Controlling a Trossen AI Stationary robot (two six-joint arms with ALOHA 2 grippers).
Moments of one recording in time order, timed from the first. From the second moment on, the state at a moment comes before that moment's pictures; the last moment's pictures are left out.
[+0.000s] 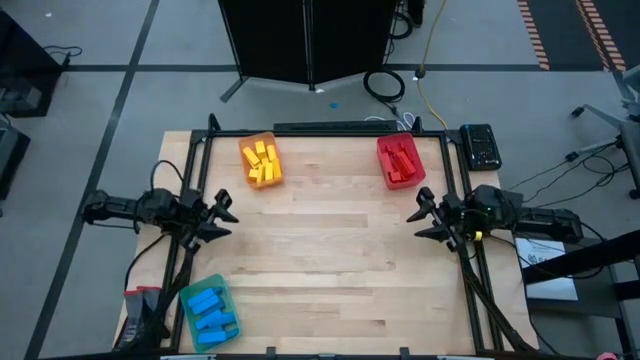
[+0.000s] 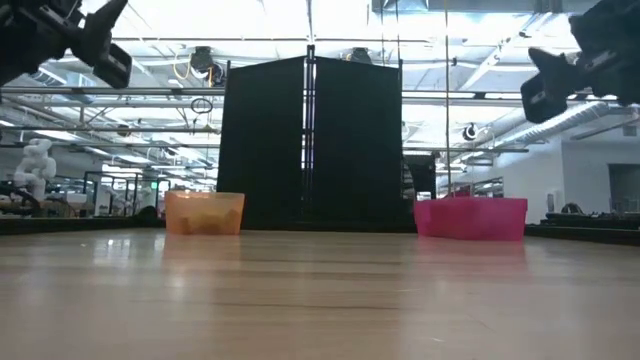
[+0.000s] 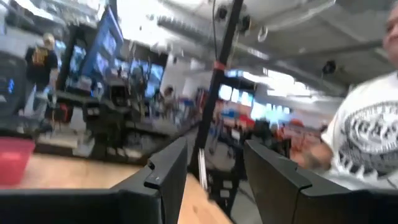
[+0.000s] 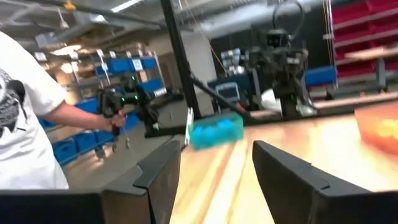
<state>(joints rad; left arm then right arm) -0.15 0.02 0.01 0.34 0.18 -0.31 -0.10 0.02 0.01 0.18 -0.44 0.33</state>
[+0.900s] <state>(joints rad) -0.26 0.02 0.01 0.06 -0.27 -0.04 -0.10 0.02 0.01 0.08 -0.53 0.22</state>
